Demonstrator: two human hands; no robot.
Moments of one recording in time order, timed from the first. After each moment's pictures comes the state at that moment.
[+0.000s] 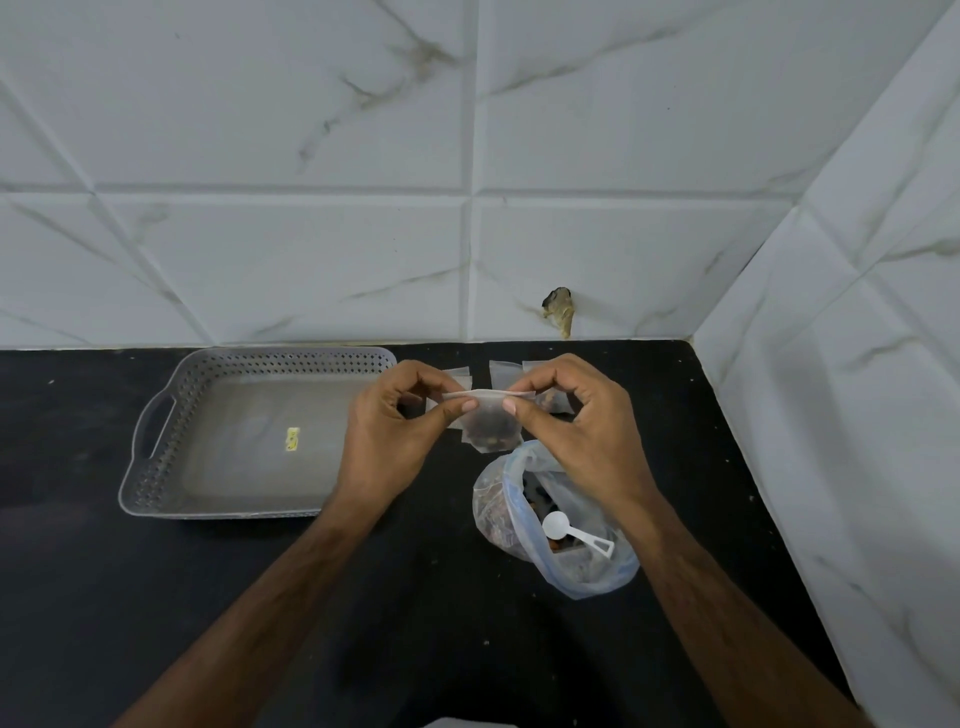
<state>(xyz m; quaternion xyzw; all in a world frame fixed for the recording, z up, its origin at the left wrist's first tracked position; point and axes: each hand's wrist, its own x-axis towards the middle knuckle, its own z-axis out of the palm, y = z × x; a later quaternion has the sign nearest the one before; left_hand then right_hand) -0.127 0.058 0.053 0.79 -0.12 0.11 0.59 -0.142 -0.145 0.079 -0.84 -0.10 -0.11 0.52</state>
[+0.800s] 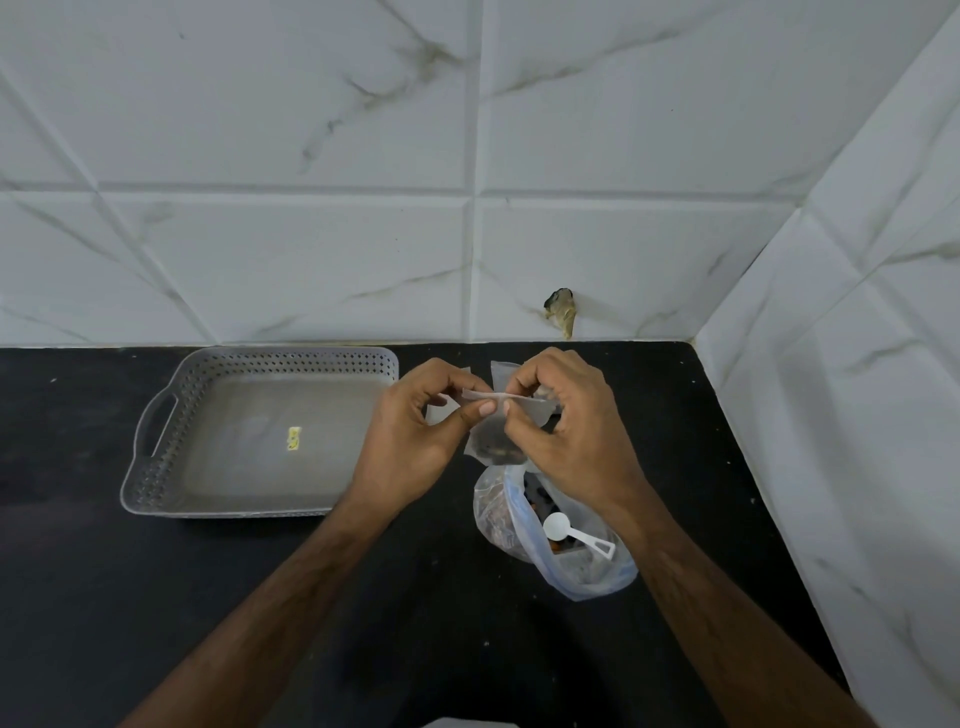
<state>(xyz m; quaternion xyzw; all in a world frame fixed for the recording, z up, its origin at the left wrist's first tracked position) -0.127 0.050 0.060 0.79 -0.20 0.09 0.57 -0.135 -0.139 0.080 -0.87 -0.19 -0.16 0.42</state>
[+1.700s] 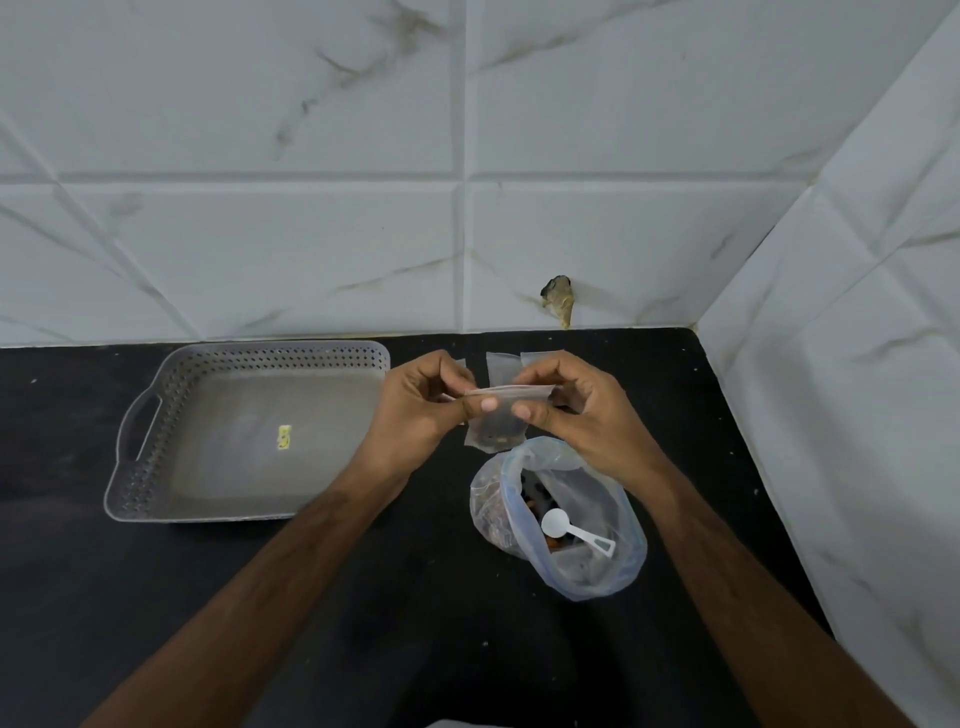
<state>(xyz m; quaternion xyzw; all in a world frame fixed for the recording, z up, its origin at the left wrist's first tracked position) -0.093 0.037 0.038 0.65 -0.14 -0.05 0.75 -0.112 -0.175 0.053 -0.81 -0.12 0.04 0.58</state>
